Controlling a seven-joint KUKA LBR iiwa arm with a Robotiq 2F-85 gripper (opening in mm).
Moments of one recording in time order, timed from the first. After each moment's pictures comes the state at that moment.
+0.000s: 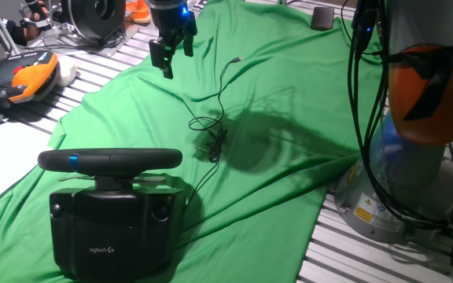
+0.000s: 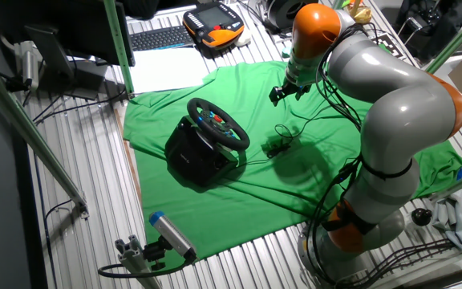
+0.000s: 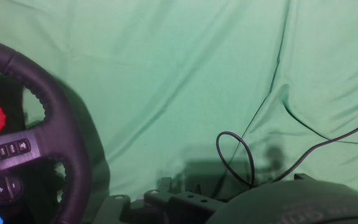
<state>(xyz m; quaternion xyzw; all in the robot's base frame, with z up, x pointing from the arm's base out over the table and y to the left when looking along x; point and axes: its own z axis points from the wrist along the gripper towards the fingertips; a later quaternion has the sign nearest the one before) 0.515 0.001 0.236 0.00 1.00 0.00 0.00</state>
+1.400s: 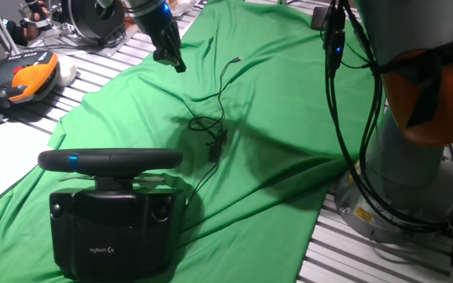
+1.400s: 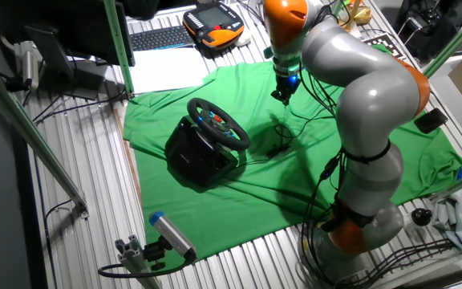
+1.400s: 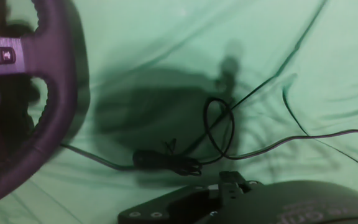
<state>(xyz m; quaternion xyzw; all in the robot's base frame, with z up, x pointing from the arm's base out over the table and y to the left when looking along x) 0.515 0.001 0.236 -0.16 0.98 -0.05 -0.13</state>
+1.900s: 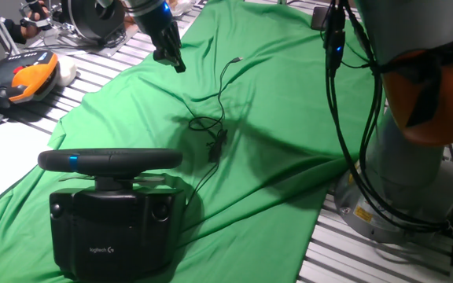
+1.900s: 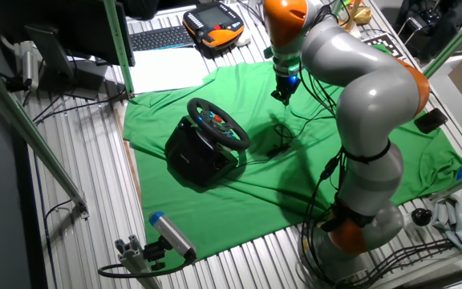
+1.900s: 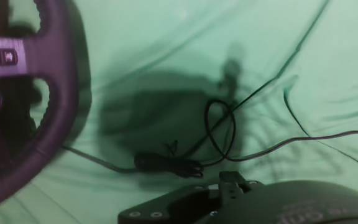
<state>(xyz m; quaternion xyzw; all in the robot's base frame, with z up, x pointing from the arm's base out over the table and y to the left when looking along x) 0.515 0.001 0.236 -0.14 0.98 -0.05 -0.11</state>
